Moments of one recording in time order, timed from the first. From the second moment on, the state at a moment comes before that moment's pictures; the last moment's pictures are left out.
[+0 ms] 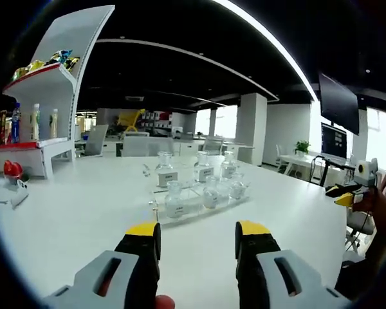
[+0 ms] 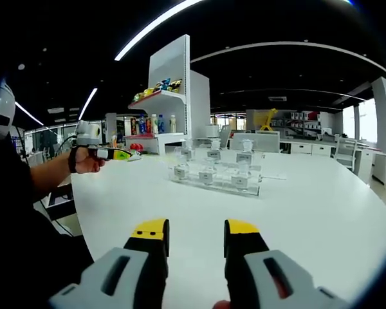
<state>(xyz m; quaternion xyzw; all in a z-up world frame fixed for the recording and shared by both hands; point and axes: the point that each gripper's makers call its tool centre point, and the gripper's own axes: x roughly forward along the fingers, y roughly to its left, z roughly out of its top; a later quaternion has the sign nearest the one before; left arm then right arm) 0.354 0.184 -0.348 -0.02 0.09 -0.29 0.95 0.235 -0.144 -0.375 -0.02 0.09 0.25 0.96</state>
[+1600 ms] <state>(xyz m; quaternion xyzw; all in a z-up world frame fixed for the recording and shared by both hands) 0.244 0.204 -0.348 -0.04 0.08 -0.33 0.94 0.235 -0.136 -0.373 -0.02 0.09 0.26 0.96</state>
